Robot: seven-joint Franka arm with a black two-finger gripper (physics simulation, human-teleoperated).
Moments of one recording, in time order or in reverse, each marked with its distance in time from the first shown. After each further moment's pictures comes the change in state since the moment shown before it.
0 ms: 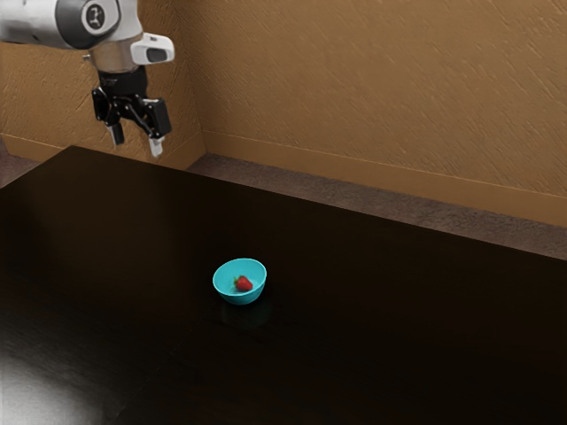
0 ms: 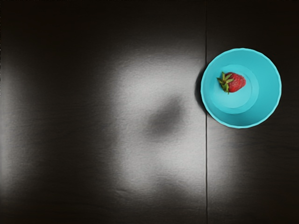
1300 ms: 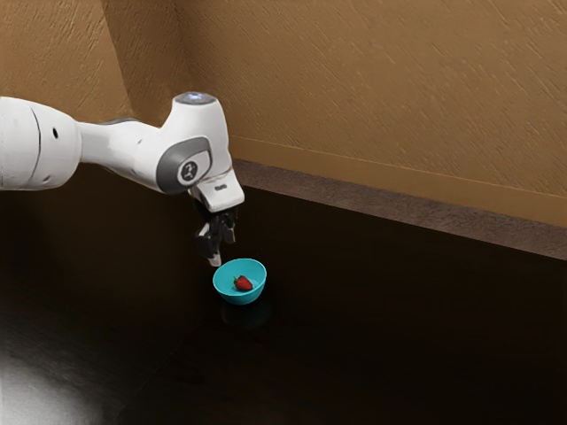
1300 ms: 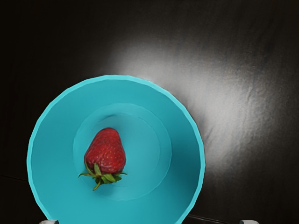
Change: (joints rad) arm -0.064 0.177 -0.112 -0.394 0.008 0.605 1.148
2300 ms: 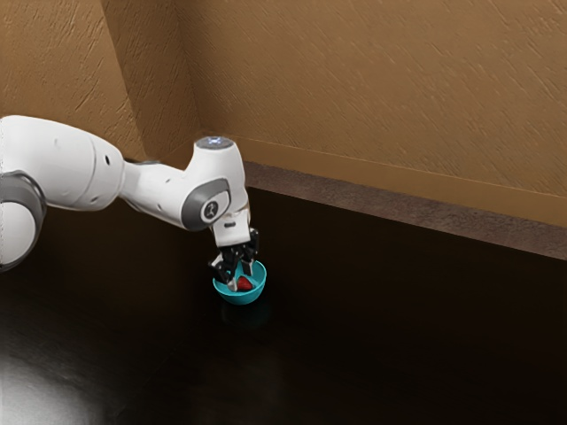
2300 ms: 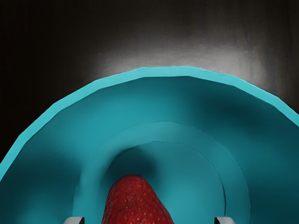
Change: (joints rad) arm 0.013 0.226 -0.005 0.065 -0.007 0.151 0.294
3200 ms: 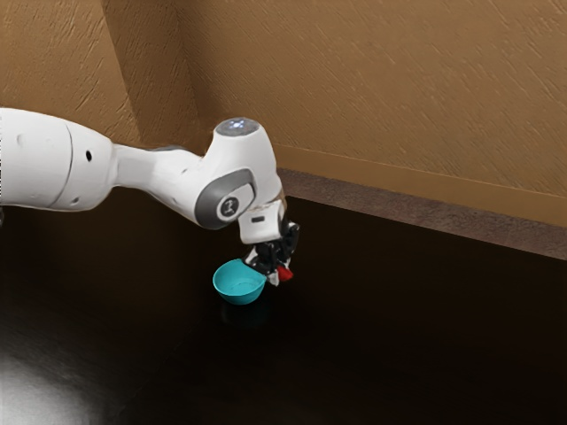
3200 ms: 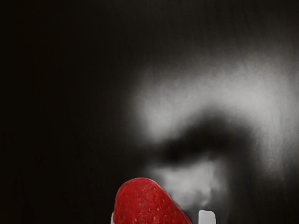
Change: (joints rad) arm -0.121 -0.195 -0.080 -0.103 -0.018 0.047 0.003
